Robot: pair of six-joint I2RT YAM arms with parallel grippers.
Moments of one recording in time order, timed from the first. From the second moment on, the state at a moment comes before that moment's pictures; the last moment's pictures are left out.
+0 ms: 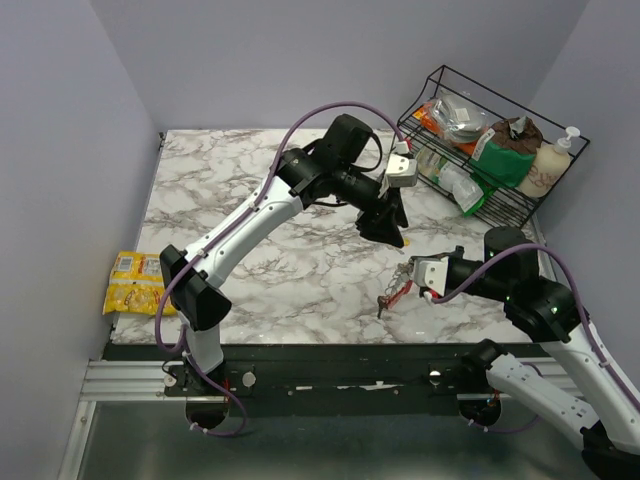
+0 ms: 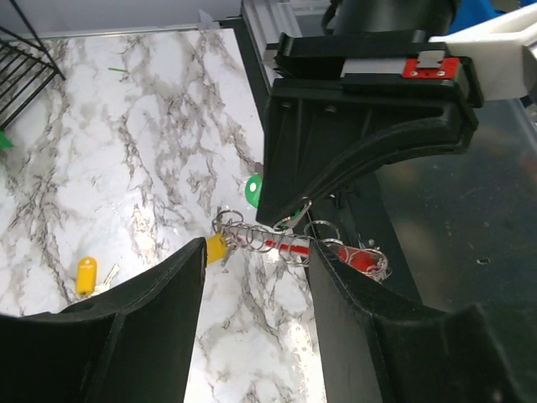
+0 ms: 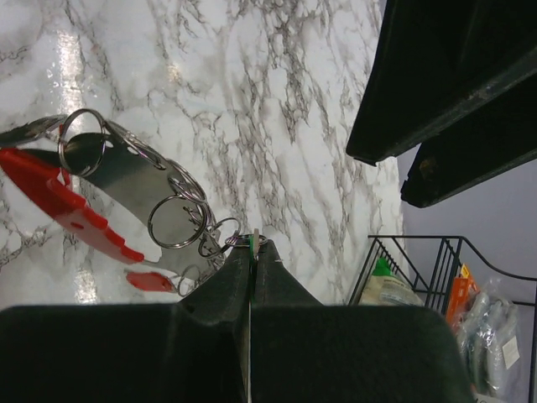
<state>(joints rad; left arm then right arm) -0.80 1.82 2.02 -0.86 1.02 0.39 0.60 0.66 0.93 -0.73 -0.43 -1.01</state>
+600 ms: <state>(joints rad) -0.81 1.88 2.00 -0.93 1.06 0.53 0.60 0.66 0.98 -0.75 -0.42 -1.01</state>
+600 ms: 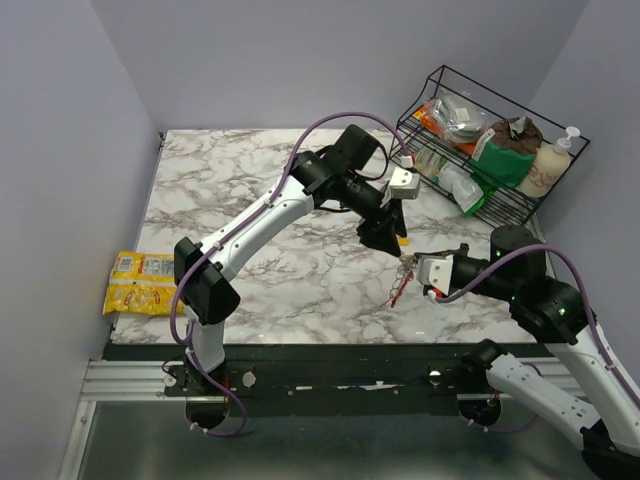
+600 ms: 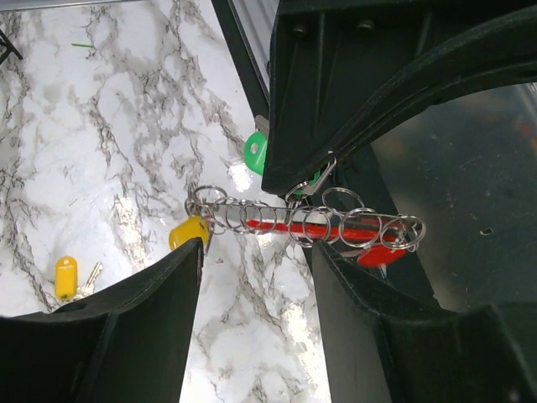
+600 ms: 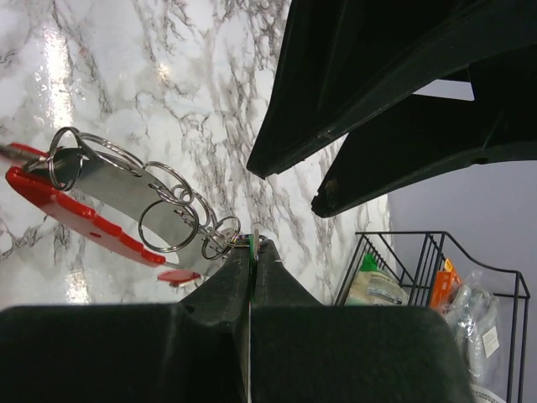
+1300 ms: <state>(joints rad) -0.85 1.92 2.00 -0.94 1.10 0.53 0.60 0.66 0.98 -0.75 -0.37 -1.01</state>
